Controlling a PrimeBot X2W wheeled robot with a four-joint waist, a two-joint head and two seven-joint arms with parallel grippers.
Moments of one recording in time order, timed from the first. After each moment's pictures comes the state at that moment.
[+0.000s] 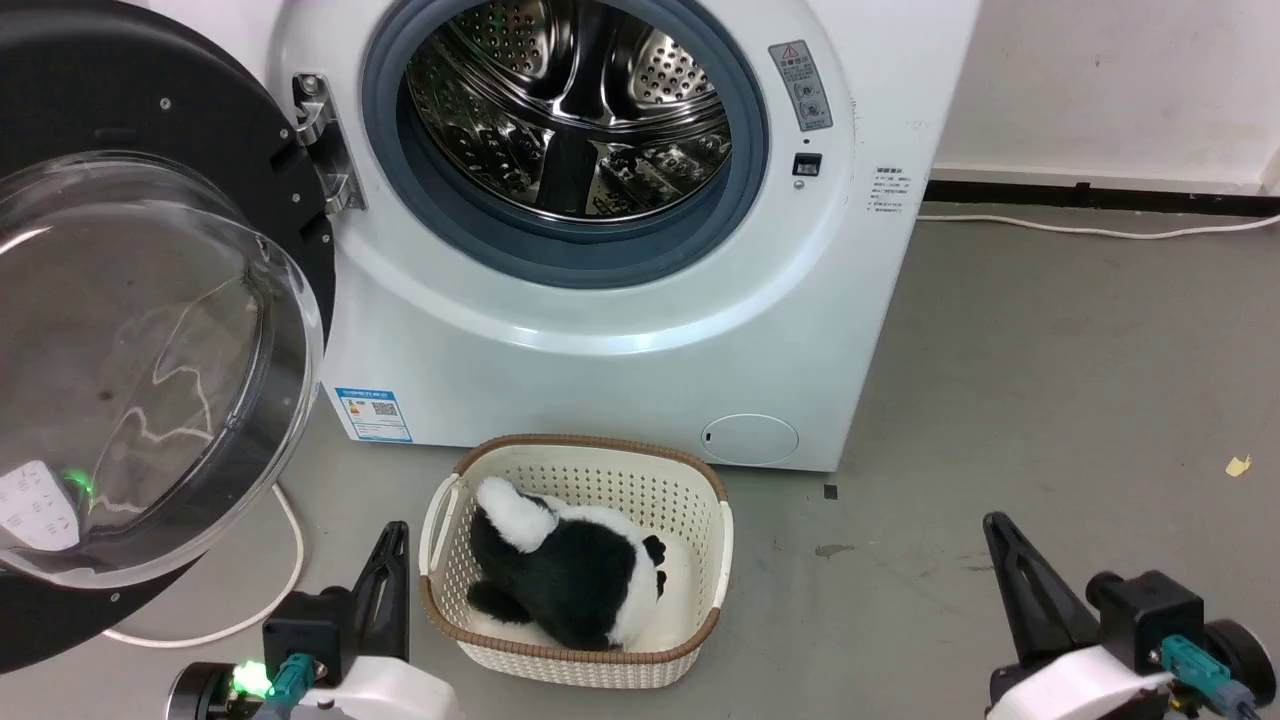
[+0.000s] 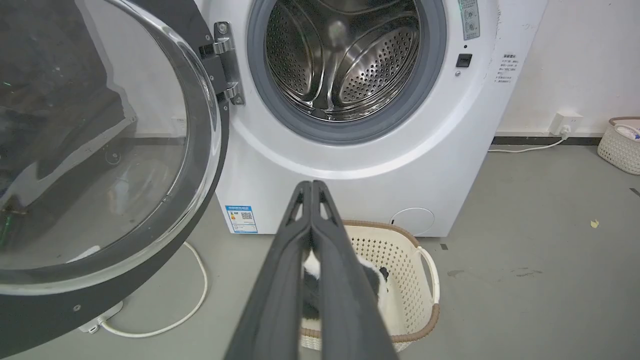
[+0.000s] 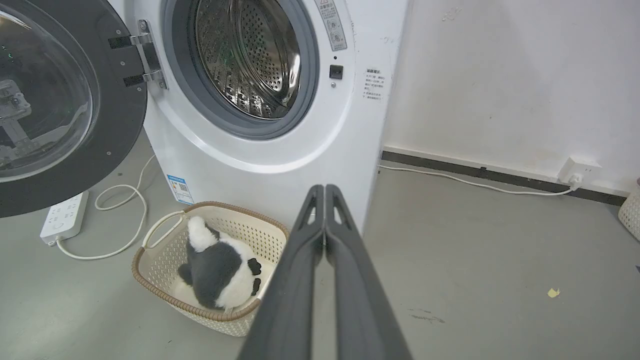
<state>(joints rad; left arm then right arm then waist) 0.04 0.05 -0.02 0.01 -0.03 -0.01 -0.06 0.04 -0.06 0.00 0.00 0.03 0.13 -0.06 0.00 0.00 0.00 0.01</state>
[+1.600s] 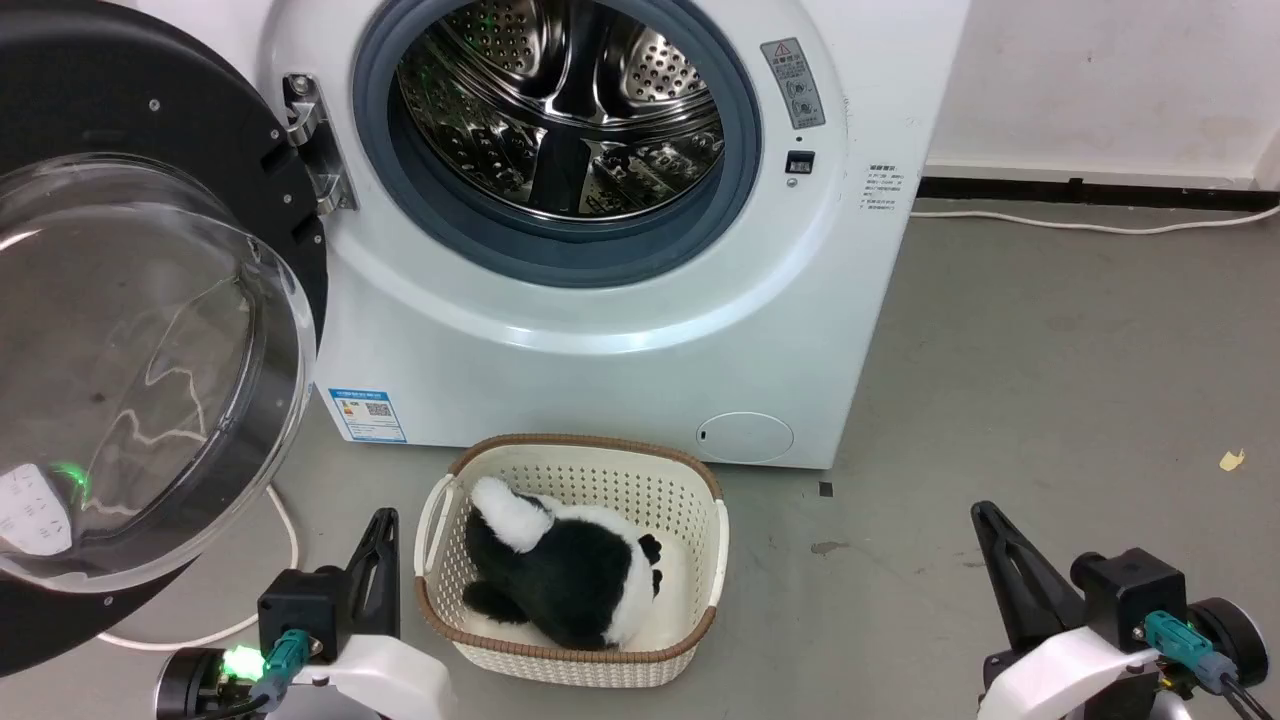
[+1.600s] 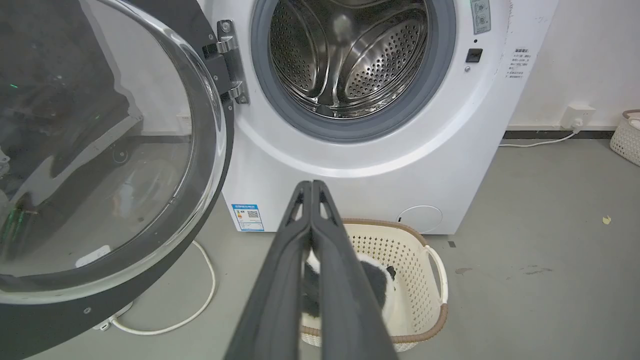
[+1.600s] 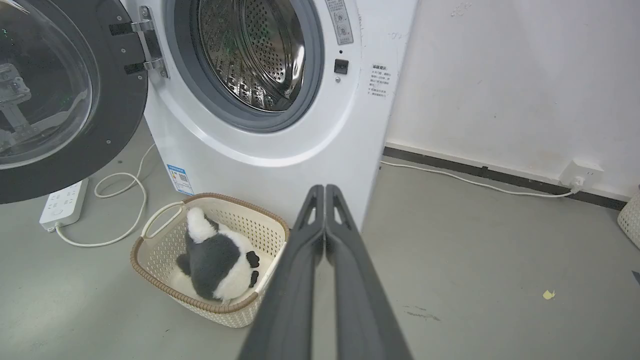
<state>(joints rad) 0.02 0.05 0.00 0.00 -0.01 0.00 0.00 0.01 -0.06 0.00 0.00 0.01 0.13 0.00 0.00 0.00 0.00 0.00</state>
